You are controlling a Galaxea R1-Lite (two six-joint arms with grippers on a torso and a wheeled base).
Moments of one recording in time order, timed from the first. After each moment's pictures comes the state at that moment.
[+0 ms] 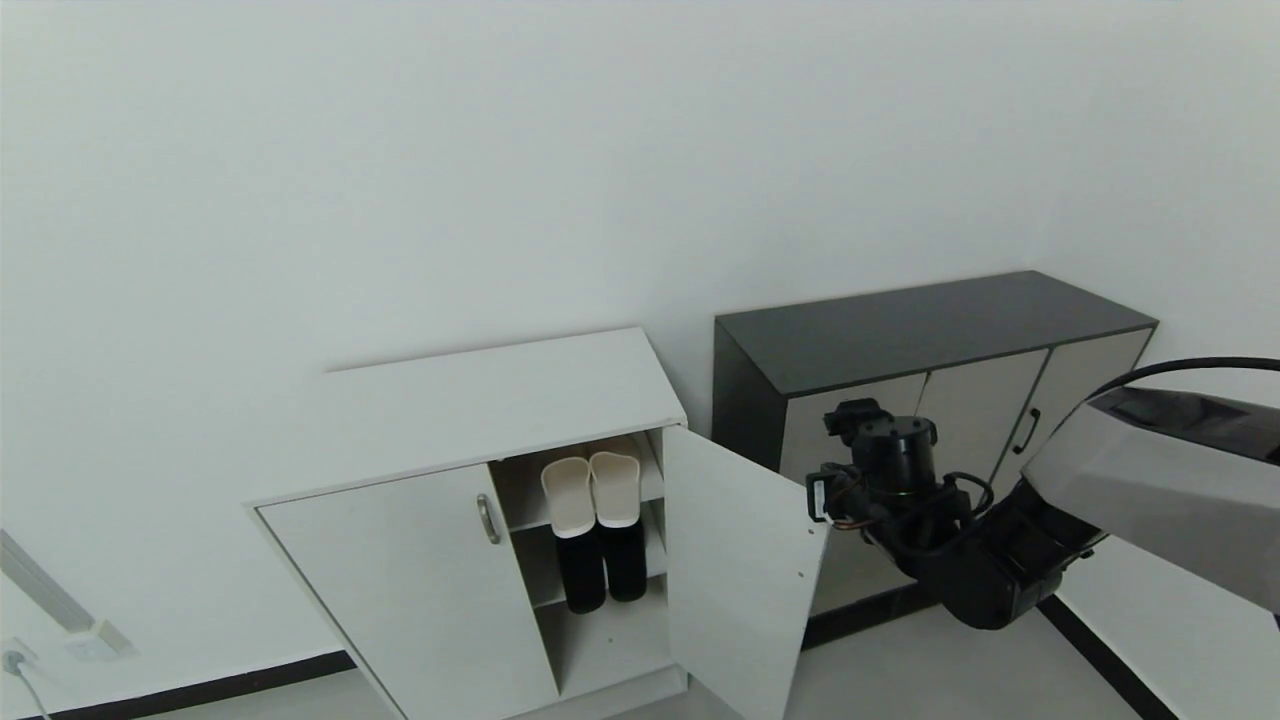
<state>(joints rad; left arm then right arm) 0.00 0.00 0.00 0.00 0.03 -0.02 0.49 2.26 -0.99 -0.93 -0.35 0.09</state>
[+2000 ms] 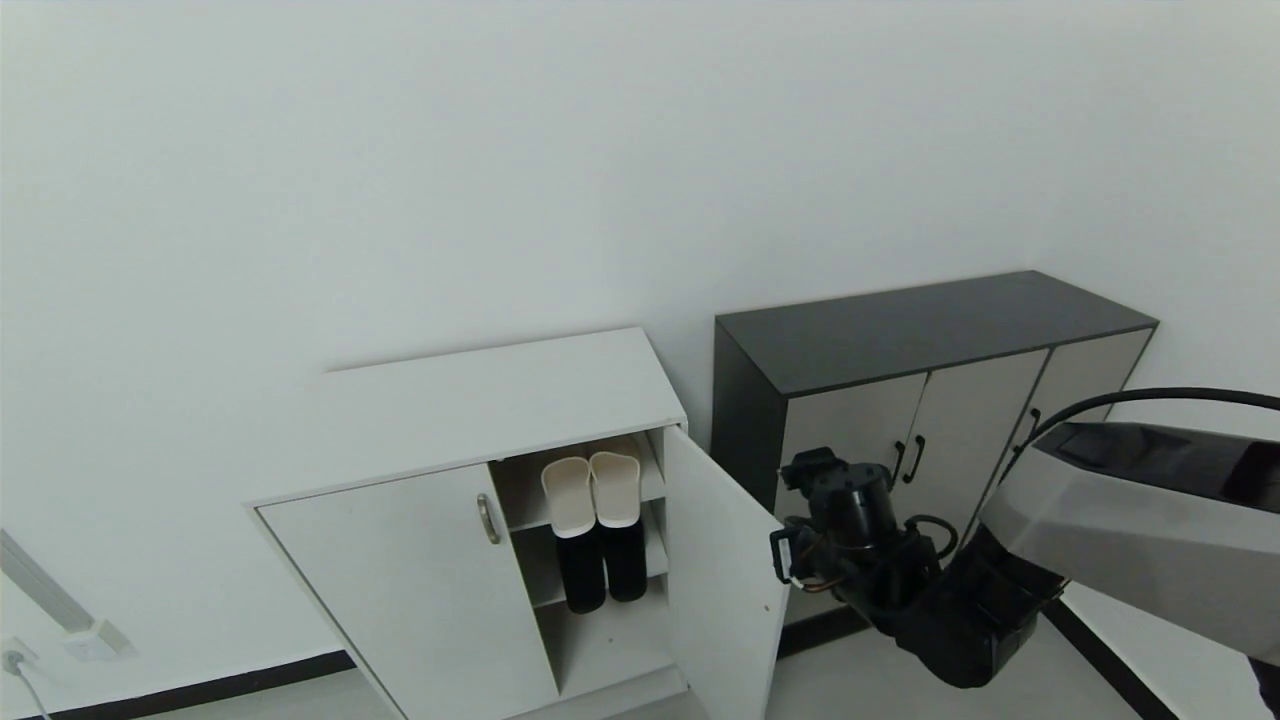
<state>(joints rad) 0.00 0.00 0.00 0.00 0.03 -0.02 0.62 2.28 -0.91 -0.91 -0.33 0.13</state>
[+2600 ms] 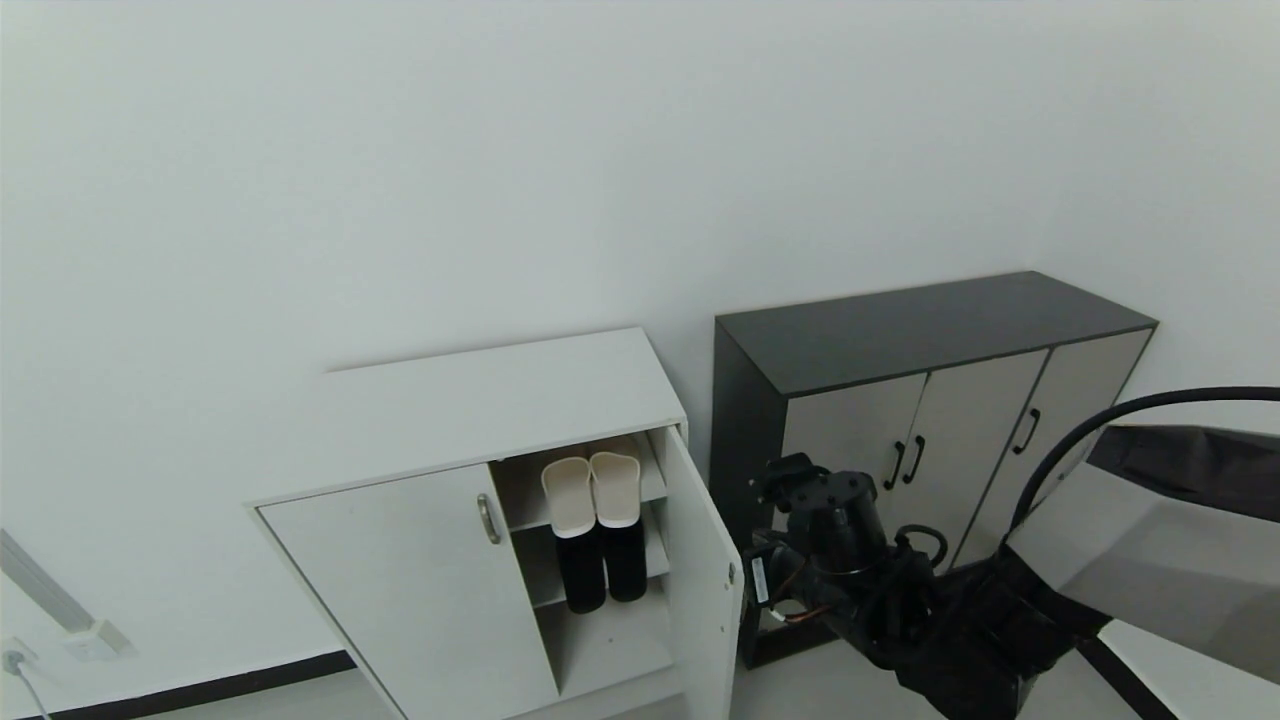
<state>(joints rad) 0.00 0.00 0.00 0.00 0.03 -0.02 0.73 2.18 -0.86 -0.86 -0.33 0.17</state>
